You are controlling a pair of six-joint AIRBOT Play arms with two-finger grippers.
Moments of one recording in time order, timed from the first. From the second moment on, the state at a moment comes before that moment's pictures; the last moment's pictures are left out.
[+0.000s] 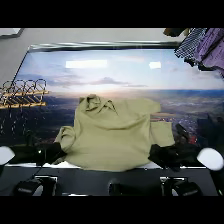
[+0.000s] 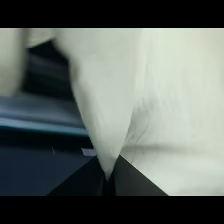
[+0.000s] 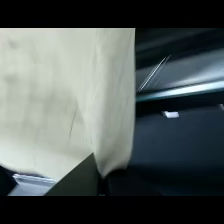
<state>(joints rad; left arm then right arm) -0.13 -0.46 0.48 1.05 -1.38 -2.10 0.22 -0.45 0.59 -1.13 1.49 2.26</state>
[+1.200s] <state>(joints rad) -0.09 -1.51 1.22 0.99 -1.14 -1.86 0.08 -1.24 1.01 -1.17 0.95 2.06</state>
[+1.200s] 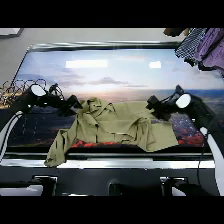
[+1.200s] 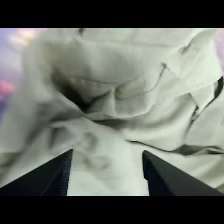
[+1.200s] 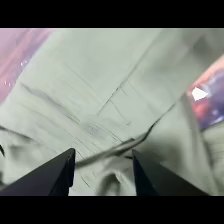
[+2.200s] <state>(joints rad) -0.12 -1.19 0.95 1.29 -1.15 -1.78 0.62 -1.20 0.81 -1.56 0.93 1.53</state>
